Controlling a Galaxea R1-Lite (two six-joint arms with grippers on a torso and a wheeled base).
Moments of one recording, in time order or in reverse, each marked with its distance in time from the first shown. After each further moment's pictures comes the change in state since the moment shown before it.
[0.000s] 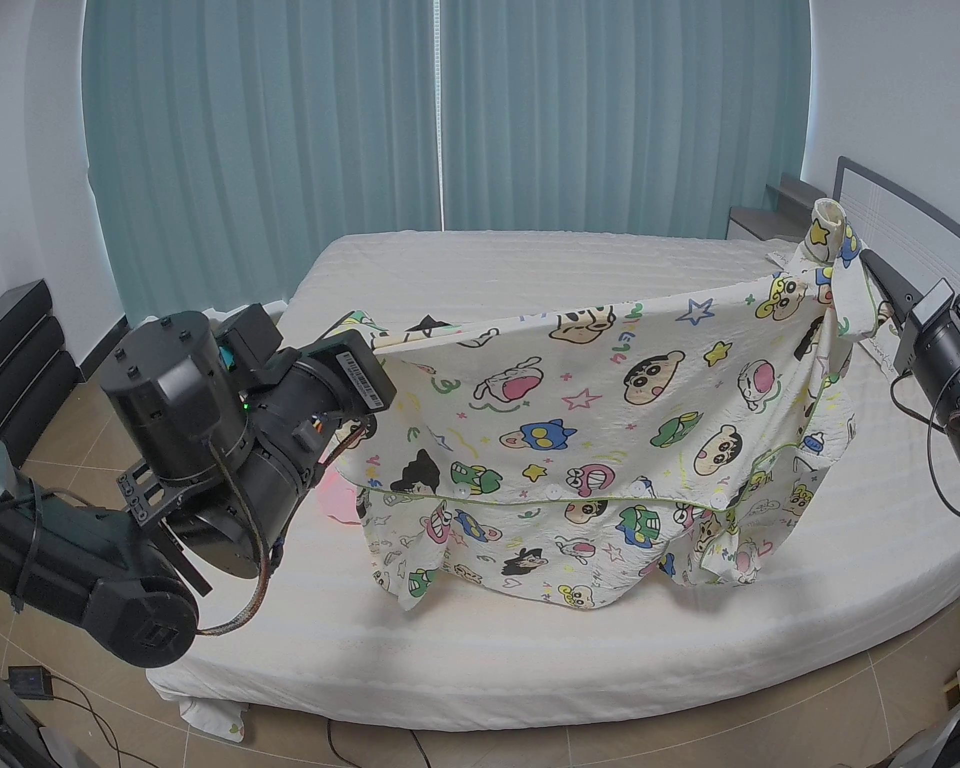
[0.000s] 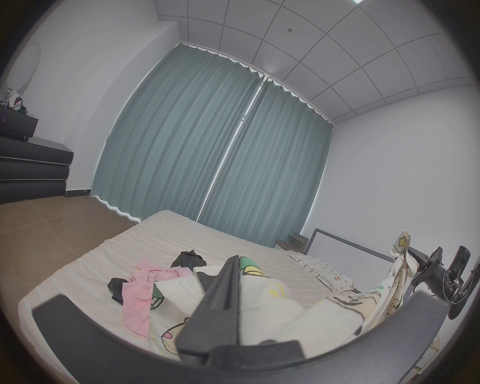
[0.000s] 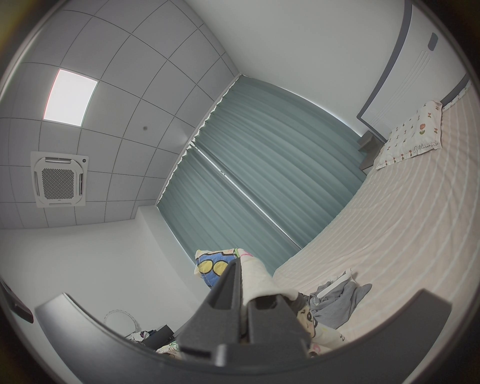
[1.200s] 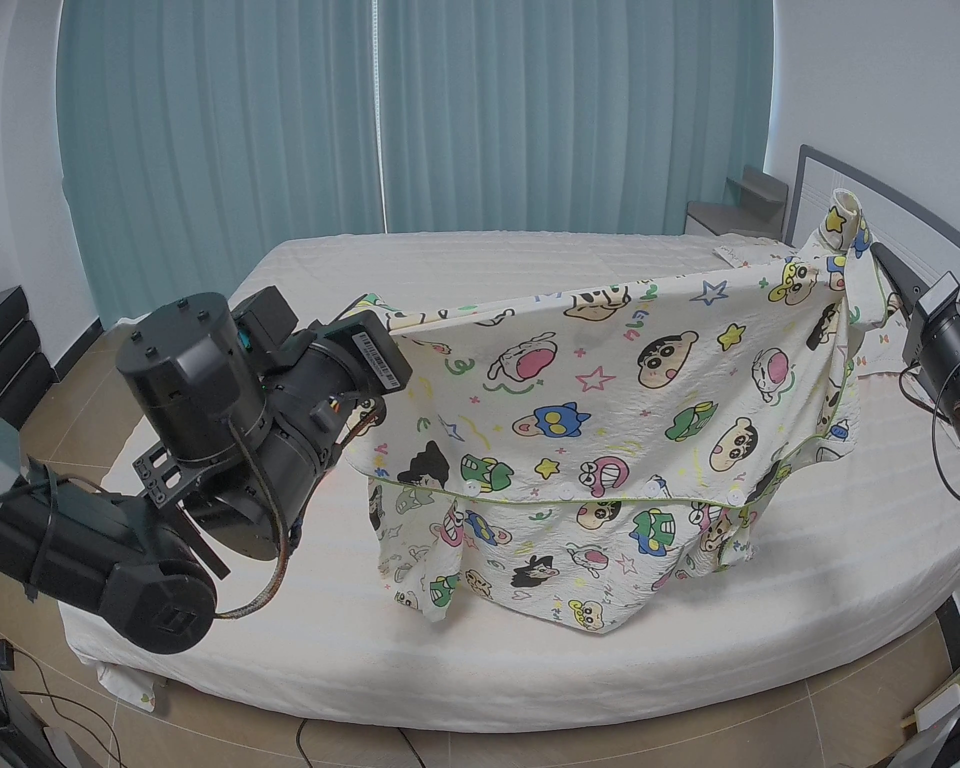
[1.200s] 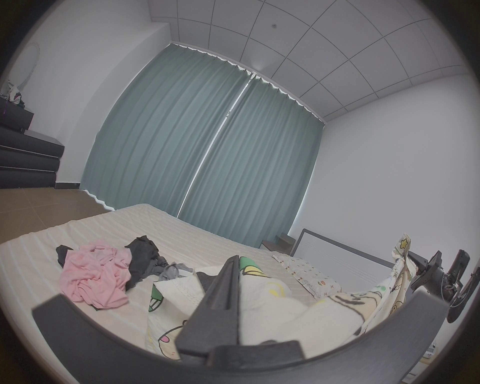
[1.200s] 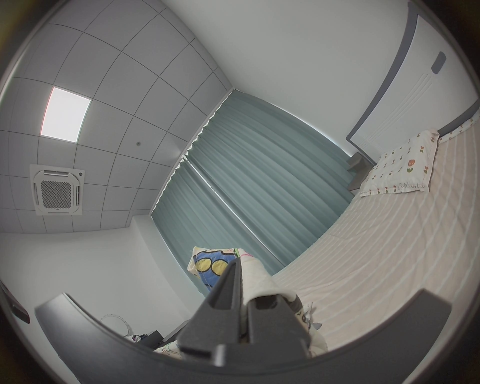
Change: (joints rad) left arm 0.000 0.039 -0.073 -0.001 -0.001 -0.001; right arm -0.053 0.009 -0.027 0.000 0.002 0.003
